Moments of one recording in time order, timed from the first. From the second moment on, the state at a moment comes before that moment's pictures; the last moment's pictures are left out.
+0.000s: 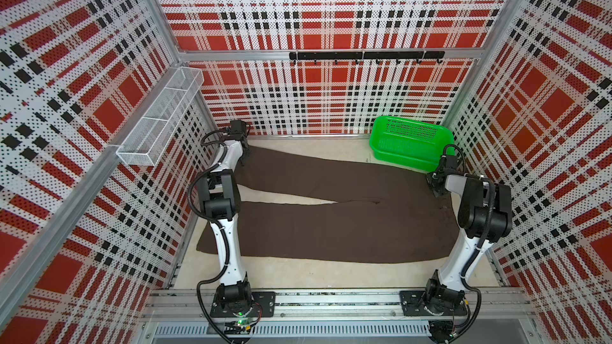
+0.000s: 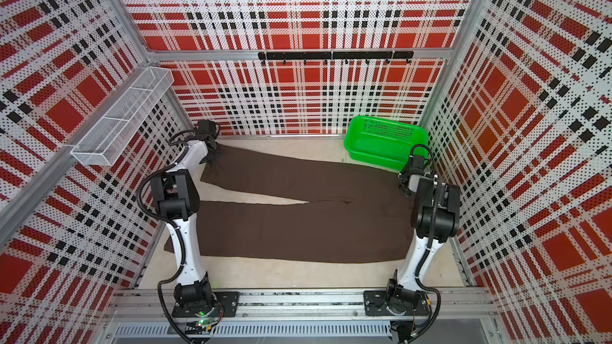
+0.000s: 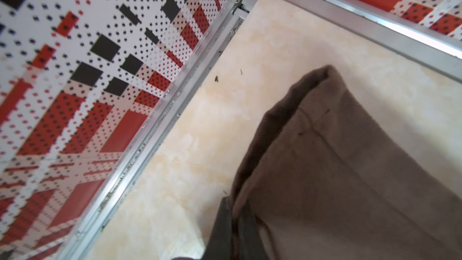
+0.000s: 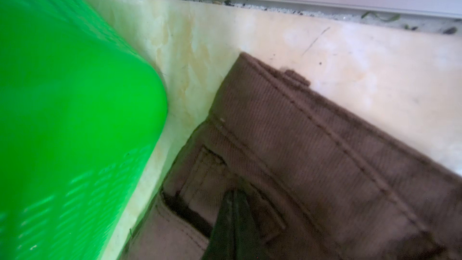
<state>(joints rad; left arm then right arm) 0.12 2.31 2.05 -0.74 -0.44 -0.33 -0.28 1.97 1.18 -0.15 0.10 1.05</state>
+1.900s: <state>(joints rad) 0.17 1.58 0.88 -0.36 0.15 -0.74 -0.35 1.21 0.59 -0.53 0.07 1.02</state>
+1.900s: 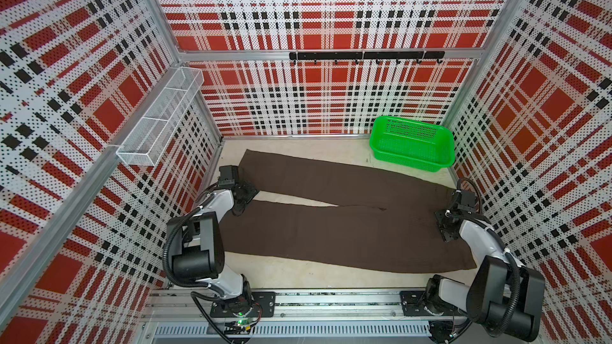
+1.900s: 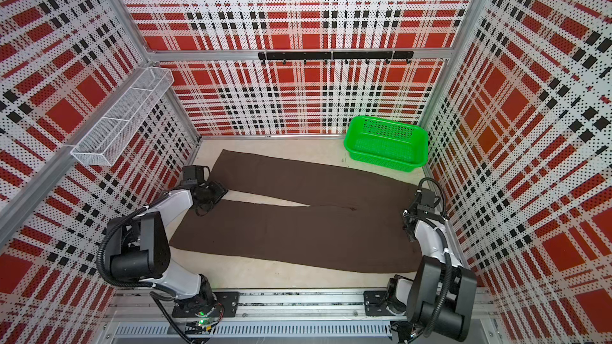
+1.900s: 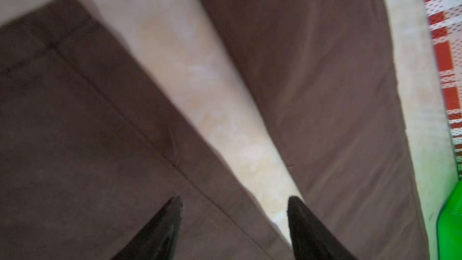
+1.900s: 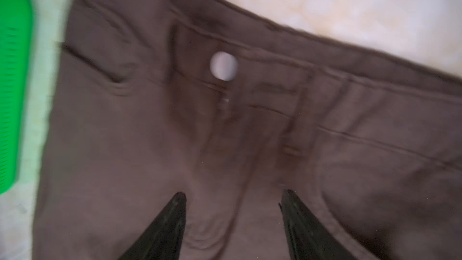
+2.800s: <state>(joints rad) 0.42 1.53 0.79 -0.43 0.04 -0.81 -0.50 1.13 0.46 -0.45 -0.10 0.97</state>
